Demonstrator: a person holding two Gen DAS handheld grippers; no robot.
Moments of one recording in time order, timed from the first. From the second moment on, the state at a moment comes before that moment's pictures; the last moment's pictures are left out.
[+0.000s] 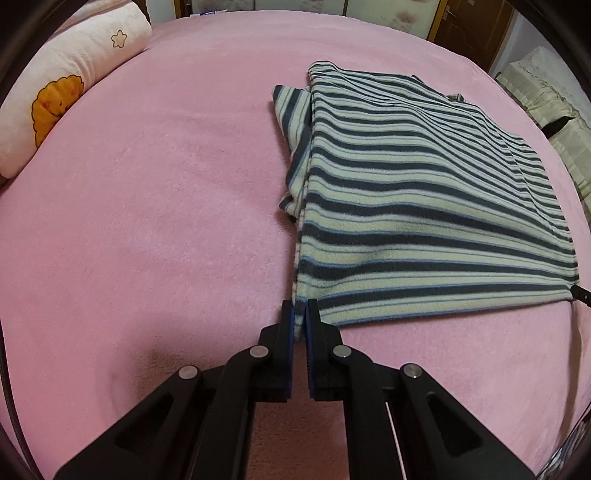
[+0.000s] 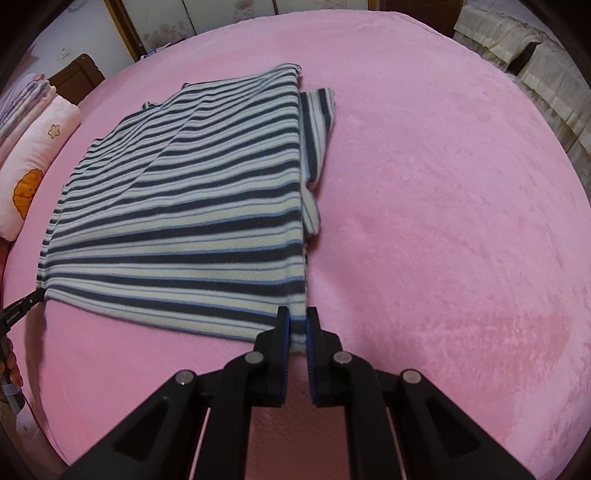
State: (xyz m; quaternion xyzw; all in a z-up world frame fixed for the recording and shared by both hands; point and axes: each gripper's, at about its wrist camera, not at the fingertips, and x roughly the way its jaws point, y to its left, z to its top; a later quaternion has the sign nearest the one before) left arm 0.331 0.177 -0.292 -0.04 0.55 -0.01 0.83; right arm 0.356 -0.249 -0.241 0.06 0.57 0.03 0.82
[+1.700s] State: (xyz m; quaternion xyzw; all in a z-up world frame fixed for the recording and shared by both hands) left arm 0.326 0.181 -0.342 -0.47 0.33 -0.09 0.82; right arm 0.439 -0.071 -0.203 0.00 0.45 0.10 0.89
